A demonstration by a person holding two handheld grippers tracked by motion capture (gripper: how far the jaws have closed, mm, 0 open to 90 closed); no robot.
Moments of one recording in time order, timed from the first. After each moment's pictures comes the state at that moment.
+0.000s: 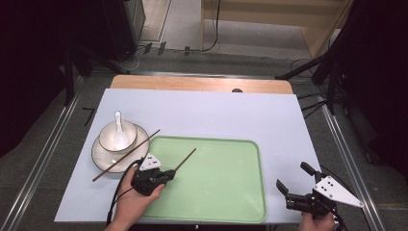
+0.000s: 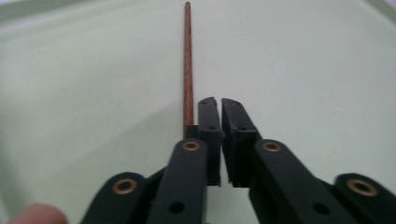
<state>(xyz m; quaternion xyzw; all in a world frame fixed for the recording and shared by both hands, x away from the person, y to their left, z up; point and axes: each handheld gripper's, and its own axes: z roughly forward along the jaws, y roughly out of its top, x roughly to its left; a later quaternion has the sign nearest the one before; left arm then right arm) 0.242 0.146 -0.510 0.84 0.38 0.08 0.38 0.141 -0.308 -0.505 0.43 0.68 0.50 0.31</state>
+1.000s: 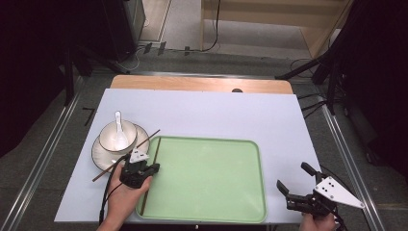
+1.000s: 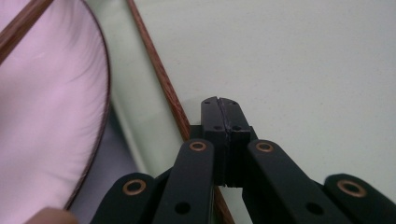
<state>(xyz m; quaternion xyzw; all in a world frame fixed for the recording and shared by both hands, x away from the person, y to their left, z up) 0.258 0.188 -0.516 0.81 0.46 0.11 0.34 0.140 -0.310 -0.505 0.43 0.68 0.51 0.31</state>
